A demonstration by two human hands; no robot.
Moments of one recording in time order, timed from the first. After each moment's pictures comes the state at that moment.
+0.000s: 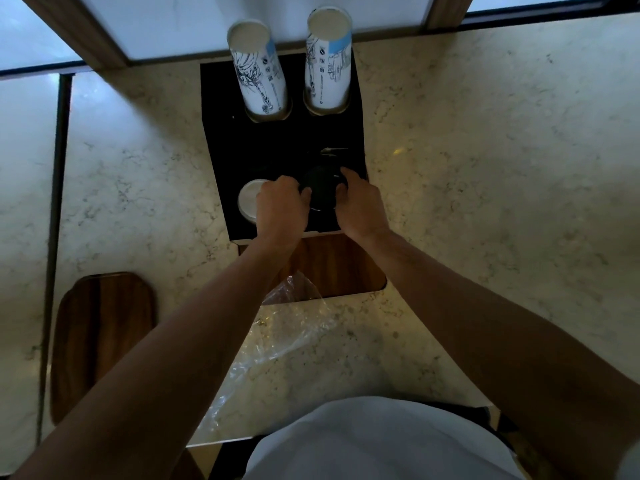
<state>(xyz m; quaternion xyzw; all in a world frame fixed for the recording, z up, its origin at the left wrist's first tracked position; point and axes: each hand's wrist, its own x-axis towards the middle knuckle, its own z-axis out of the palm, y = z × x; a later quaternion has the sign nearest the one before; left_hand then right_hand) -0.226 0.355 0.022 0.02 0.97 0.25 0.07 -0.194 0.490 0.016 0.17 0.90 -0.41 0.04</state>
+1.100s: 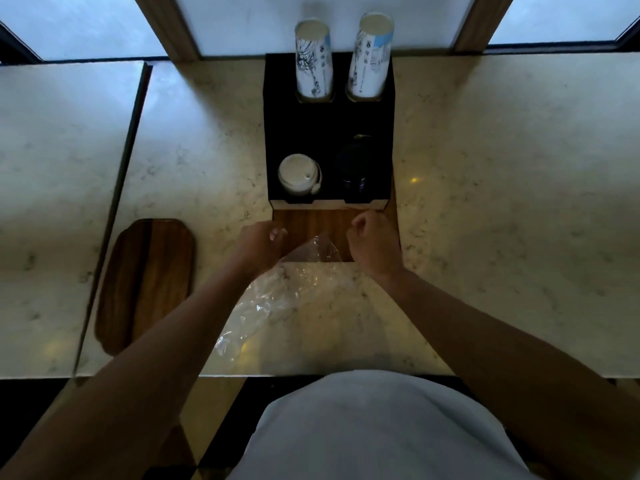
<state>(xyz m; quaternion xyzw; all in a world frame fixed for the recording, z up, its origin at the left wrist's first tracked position) -0.105 0.222 0.013 0.01 0.95 0.27 0.15 -0.073 0.451 0.002 0.14 0.92 -0.37 0.03</state>
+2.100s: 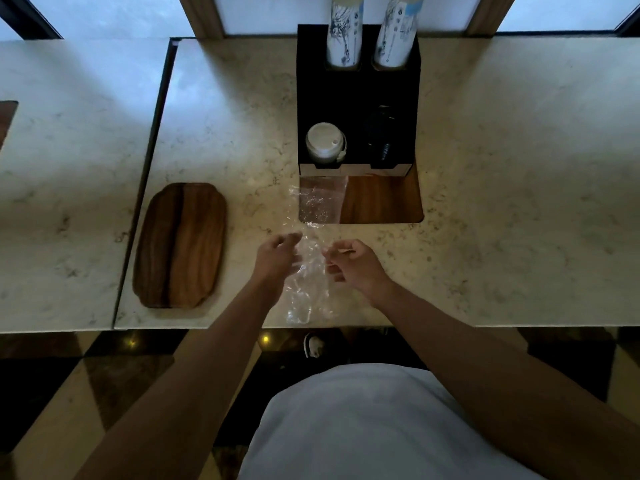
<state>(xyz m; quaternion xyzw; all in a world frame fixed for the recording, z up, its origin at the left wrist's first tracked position) 0.006 0.188 0.003 -0.28 0.65 0.67 0.21 0.034 0.355 -0.012 0.26 0.70 -0.64 0.20</state>
